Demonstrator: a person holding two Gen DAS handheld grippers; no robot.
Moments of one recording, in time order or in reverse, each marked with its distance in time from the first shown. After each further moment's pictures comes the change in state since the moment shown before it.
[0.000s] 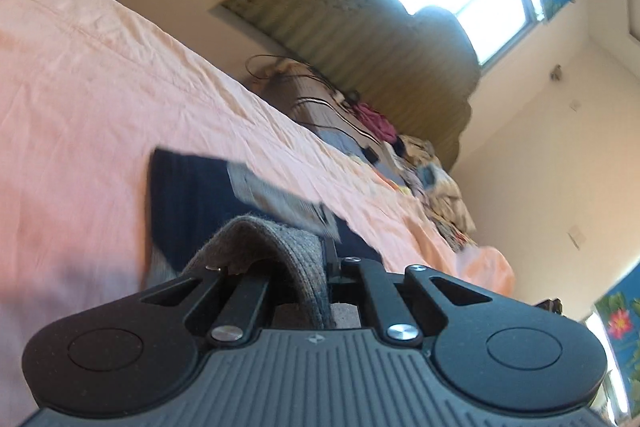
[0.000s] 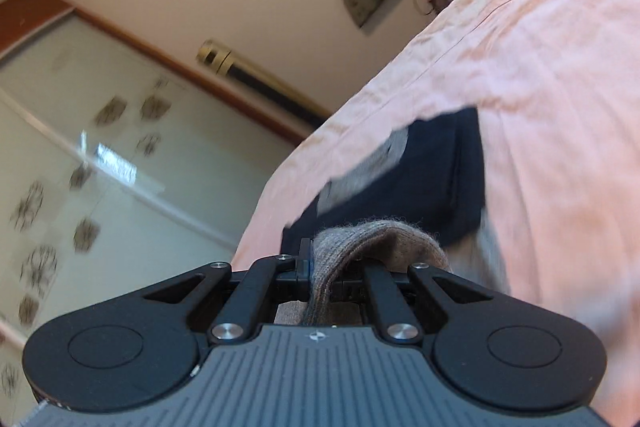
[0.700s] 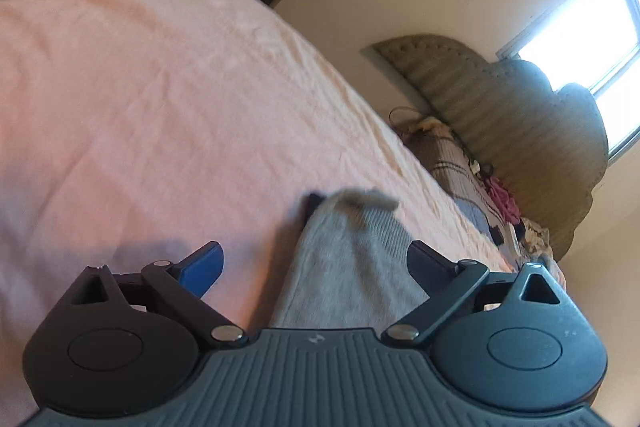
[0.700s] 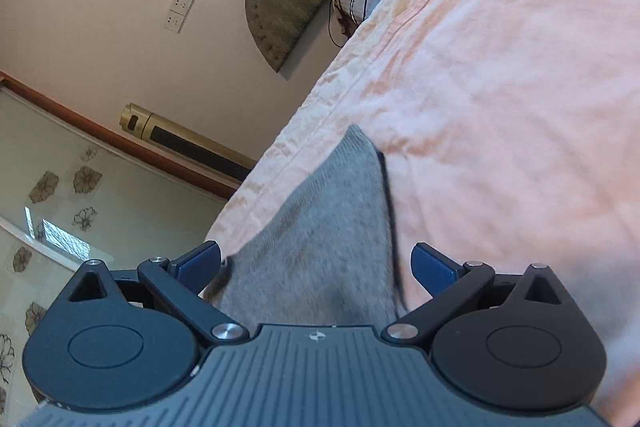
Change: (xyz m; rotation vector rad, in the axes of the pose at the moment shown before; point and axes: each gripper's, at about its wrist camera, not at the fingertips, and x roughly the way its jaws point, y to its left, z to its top) left arm -0.002 0.077 -0.014 -0.263 -0.132 0.342; right arm -0.013 -0.051 -0.028 0.108 -0.116 -0.184
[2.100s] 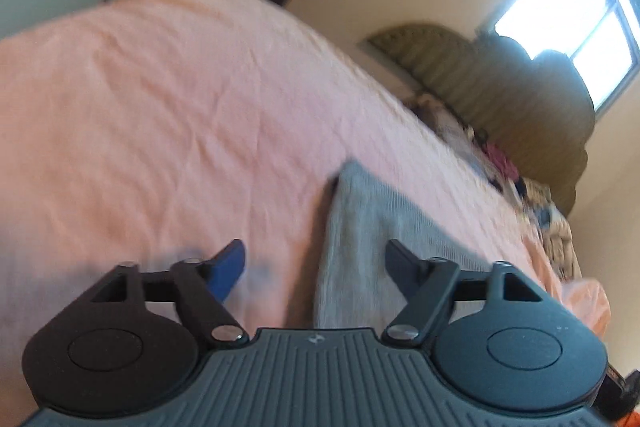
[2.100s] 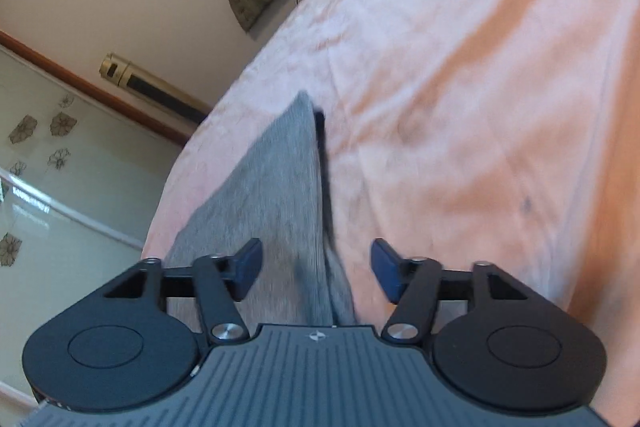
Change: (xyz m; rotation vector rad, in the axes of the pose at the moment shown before) left arm -0.149 0.040 -0.070 0.144 -0.100 0.033; right arm -0.106 0.003 -0.079 -0.103 -0.001 -0.104
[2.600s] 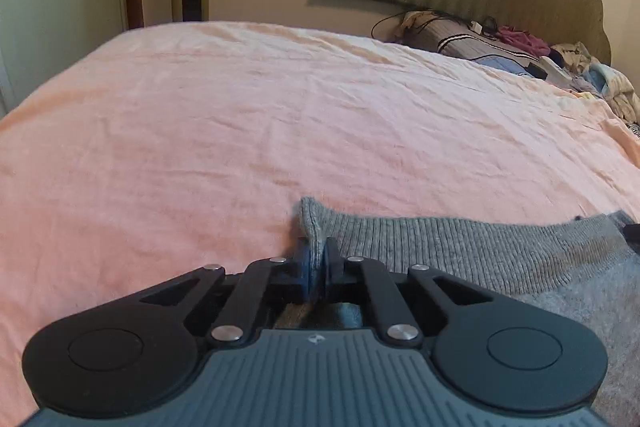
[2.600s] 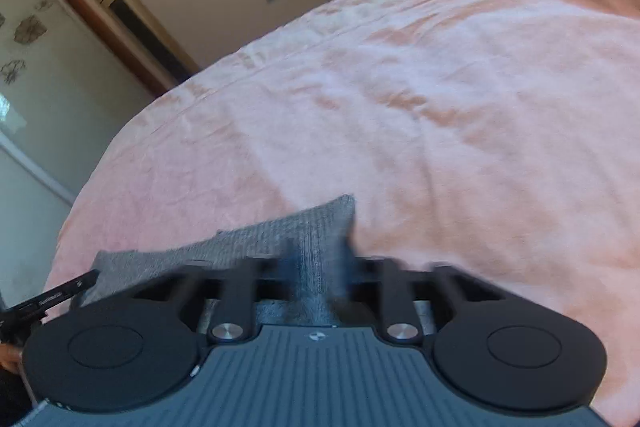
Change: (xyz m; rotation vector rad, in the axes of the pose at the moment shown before) left arm 0.187 -0.103 0.017 0.520 0.110 0.166; right arm 0.184 0.056 0.077 -0.297 0.148 -0.119
